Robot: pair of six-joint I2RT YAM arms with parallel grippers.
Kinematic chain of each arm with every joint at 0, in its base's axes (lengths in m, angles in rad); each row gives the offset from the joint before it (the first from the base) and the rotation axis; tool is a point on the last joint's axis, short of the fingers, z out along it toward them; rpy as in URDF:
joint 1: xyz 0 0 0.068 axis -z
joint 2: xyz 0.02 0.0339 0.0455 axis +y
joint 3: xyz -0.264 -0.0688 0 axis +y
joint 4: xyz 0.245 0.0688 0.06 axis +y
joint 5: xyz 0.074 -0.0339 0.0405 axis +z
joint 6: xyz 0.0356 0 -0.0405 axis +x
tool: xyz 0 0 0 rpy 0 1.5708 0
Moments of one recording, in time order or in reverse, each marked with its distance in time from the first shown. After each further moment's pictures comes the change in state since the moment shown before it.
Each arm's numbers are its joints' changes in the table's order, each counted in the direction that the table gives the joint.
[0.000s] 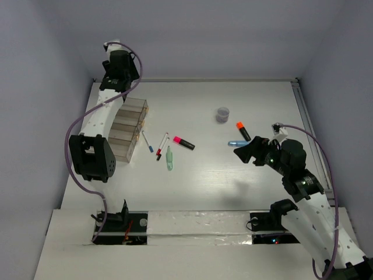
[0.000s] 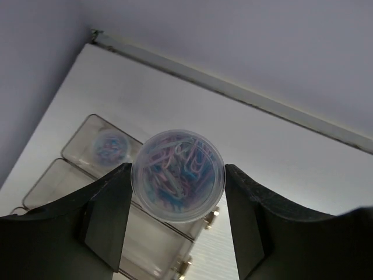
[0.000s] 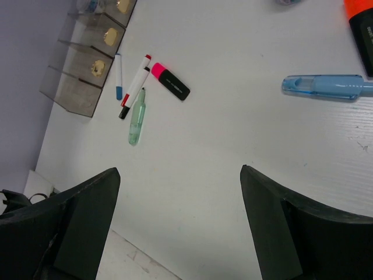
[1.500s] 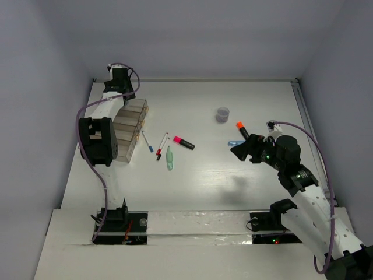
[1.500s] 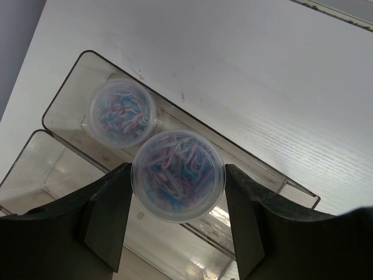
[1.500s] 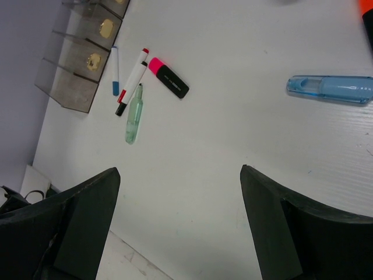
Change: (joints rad) left arm -0.122 0.251 0.042 0.018 -0.017 0.049; right arm -0.003 0.103 0.011 -0.084 0.026 -0.008
